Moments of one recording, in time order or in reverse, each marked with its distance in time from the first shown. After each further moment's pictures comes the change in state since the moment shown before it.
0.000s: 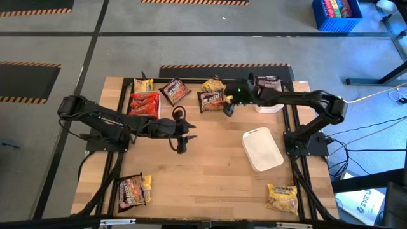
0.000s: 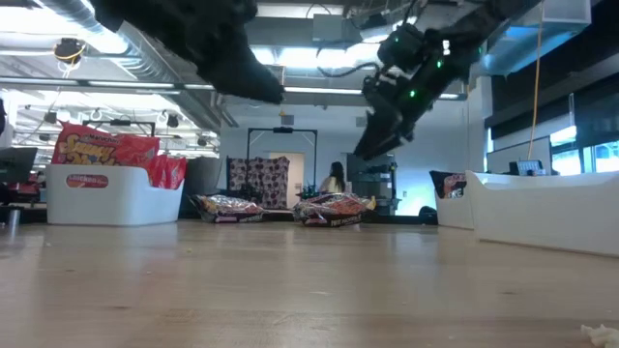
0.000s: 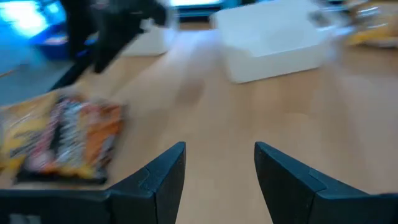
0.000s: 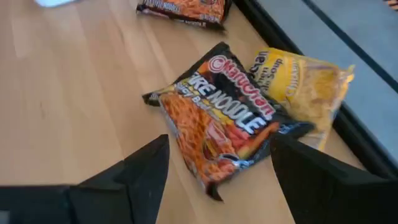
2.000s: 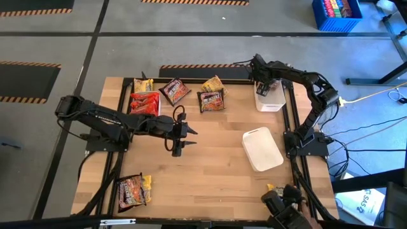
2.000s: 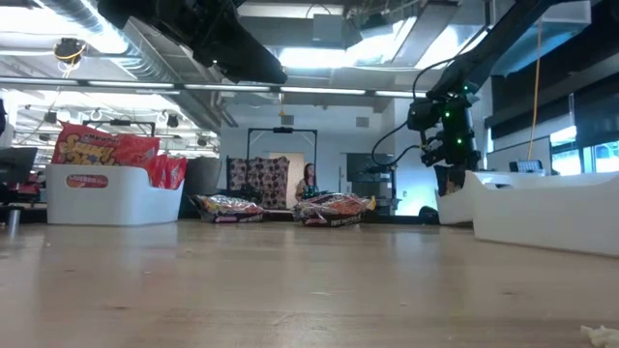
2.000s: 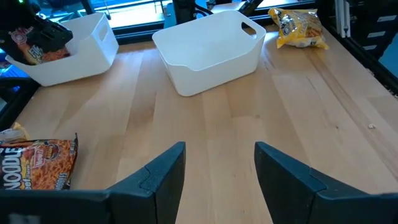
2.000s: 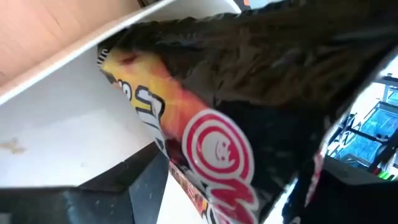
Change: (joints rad) left arm 0.009 -0.043 0.020 -0.019 0.240 0.122; right arm -0.512 0.193 0.209 -0.627 0.512 -0.533
